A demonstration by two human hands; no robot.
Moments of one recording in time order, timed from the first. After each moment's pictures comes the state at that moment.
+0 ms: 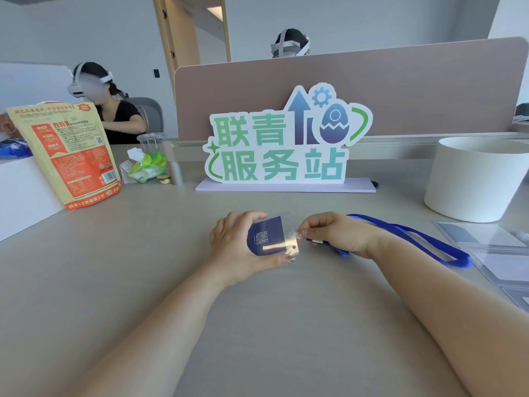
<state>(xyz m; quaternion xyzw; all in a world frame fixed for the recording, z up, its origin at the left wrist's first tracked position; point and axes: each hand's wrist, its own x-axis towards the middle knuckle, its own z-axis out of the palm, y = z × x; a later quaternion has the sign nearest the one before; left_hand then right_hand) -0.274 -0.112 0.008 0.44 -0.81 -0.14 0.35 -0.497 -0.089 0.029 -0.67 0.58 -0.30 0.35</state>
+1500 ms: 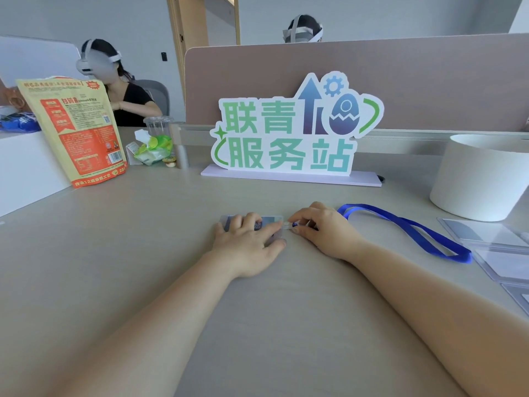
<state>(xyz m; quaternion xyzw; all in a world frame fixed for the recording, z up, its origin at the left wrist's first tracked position) -0.284 -0.102 0.010 0.53 -0.84 -0.04 0.03 -0.475 -0.089 0.003 -0.74 0.60 -0.29 0.07</state>
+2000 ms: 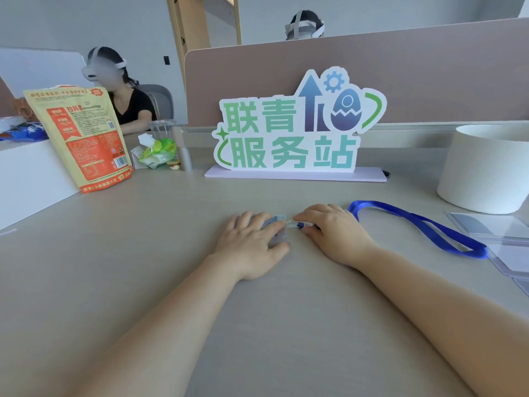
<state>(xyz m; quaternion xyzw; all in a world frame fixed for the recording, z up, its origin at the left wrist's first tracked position) -0.283 -0.102 0.008 0.49 -0.87 0.01 0.05 -0.474 -0.081 -0.002 -0.75 0.62 -0.23 -0.03</state>
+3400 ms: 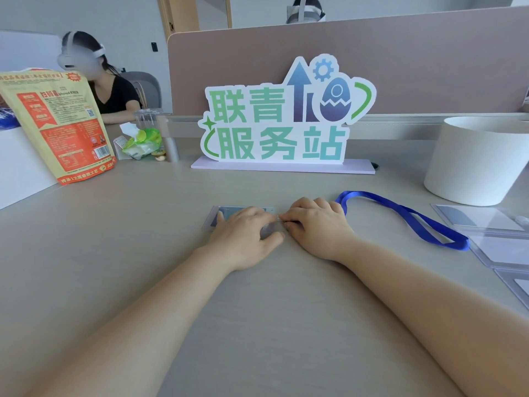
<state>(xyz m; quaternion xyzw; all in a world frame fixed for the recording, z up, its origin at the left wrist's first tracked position) -0.296 -0.101 0.008 0.49 -0.86 -0.08 0.14 -0.463 -0.074 0.003 -0.72 0.67 -0.16 -0.02</state>
